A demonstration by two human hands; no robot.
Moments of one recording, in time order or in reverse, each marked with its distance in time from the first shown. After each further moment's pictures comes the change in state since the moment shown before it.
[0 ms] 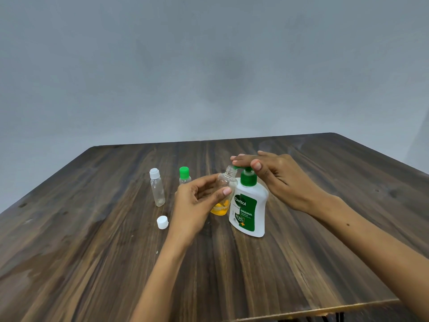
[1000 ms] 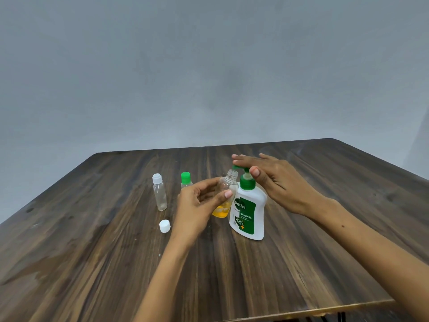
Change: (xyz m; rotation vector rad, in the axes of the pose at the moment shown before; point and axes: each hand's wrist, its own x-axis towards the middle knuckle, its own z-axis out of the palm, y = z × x) left_hand -0.002 0.008 0.002 0.027 -0.001 0.003; right_hand -0.001 -0.001 -0.002 -0.086 -0.024 0.011
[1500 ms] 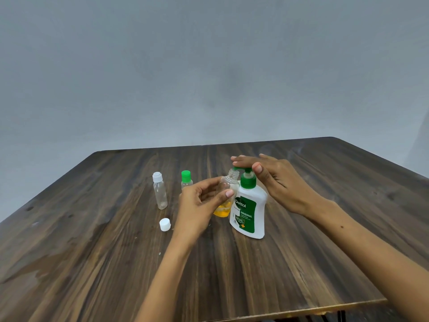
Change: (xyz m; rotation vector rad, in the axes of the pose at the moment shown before) left_hand -0.001 0.000 0.004 -0.026 -0.004 0.002; right_hand -0.001 0.000 0.005 0.121 0.065 0.025
